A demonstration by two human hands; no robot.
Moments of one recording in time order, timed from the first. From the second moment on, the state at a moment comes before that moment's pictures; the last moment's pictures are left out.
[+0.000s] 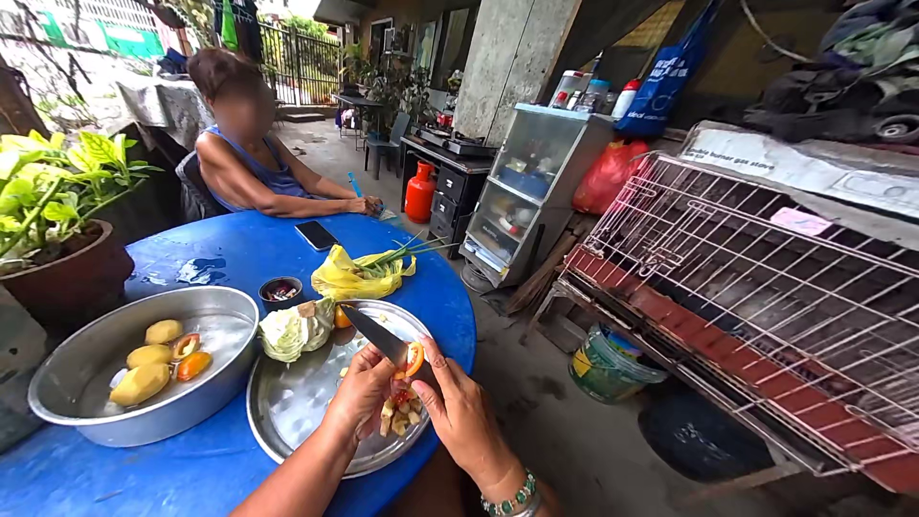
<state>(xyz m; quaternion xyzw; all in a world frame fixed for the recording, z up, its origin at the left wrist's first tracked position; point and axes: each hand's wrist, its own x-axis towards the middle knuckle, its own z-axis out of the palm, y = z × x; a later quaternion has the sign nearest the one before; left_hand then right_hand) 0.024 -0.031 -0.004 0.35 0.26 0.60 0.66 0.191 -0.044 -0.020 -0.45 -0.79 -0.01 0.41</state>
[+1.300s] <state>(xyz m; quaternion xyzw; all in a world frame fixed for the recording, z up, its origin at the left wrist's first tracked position) 0.012 -0.025 0.000 0.53 0.36 0.55 0.53 0.188 0.004 0.013 -0.49 -0.67 0.37 0.42</state>
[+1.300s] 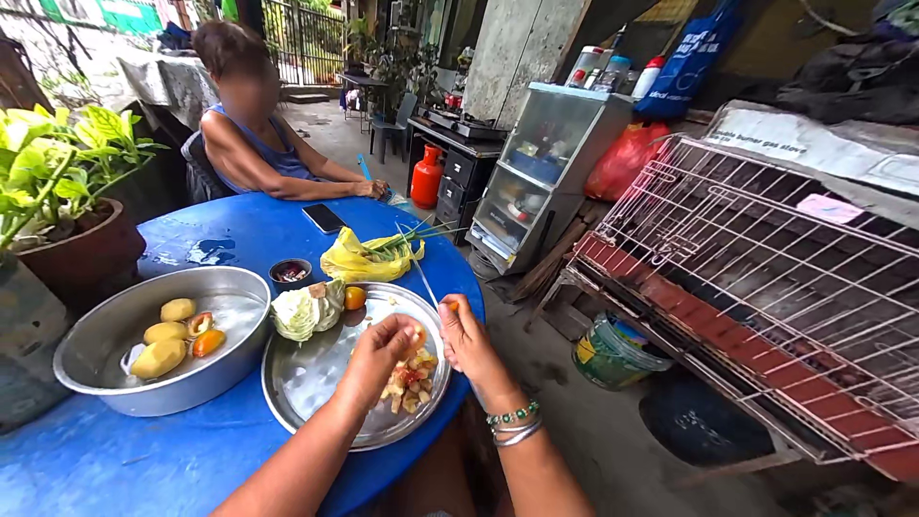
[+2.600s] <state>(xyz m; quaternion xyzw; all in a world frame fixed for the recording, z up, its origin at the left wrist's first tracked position) 0.018 -0.025 -0.004 0.44 0.35 0.62 0.55 0.205 -0.054 -0.024 -0.47 -0.77 0.03 0.44</state>
